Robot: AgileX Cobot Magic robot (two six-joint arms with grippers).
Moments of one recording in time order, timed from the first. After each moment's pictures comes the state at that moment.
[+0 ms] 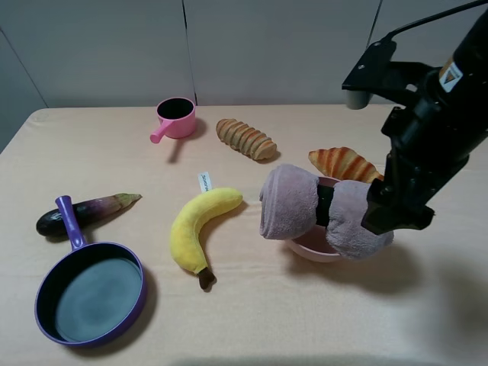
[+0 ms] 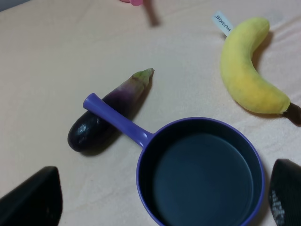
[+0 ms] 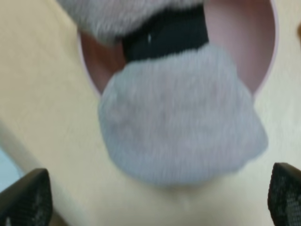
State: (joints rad) left arm 0.06 0.00 -0.50 -0.25 1.11 0.44; right arm 0.64 1.32 -0.97 -0.01 1.11 -0.36
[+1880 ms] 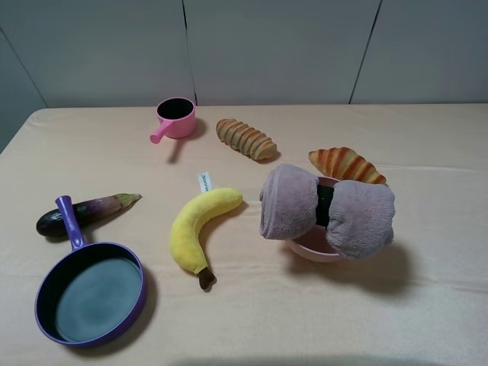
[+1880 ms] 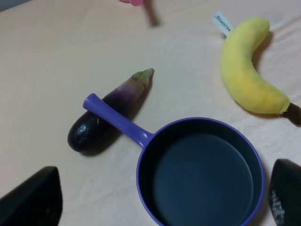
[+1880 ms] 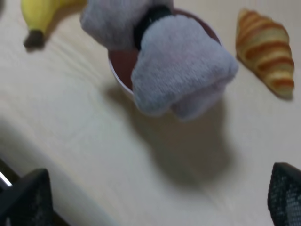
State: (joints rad) left arm 0.06 0.00 -0.50 -0.25 1.11 0.44; right arm 0.64 0.22 -0.57 0.04 1.14 -0.13
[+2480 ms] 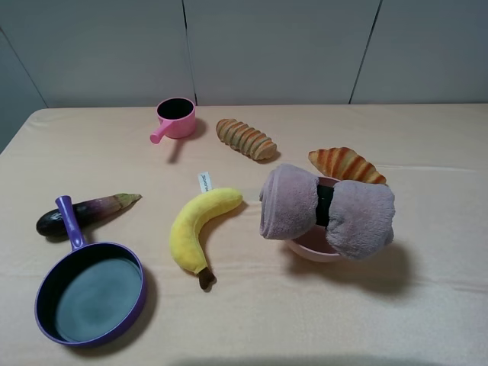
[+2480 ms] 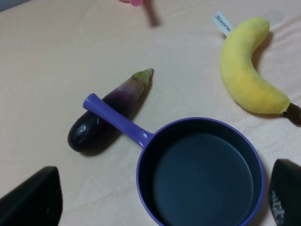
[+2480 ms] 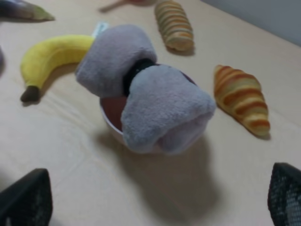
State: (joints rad) left arm 0.06 0.00 -0.50 -0.25 1.11 0.44; right arm 0.62 -0.01 -0.53 0.03 1.11 -0.11
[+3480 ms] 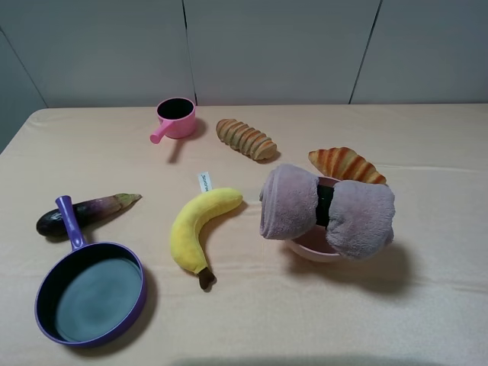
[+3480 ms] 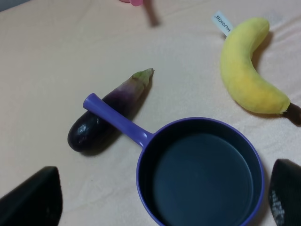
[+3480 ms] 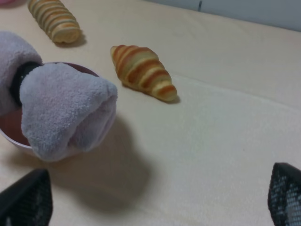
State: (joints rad) left arm 0.06 0.00 -0.50 -0.25 1.11 0.44; right arm 0.23 -0.01 -0.53 0.00 1.11 -0.08
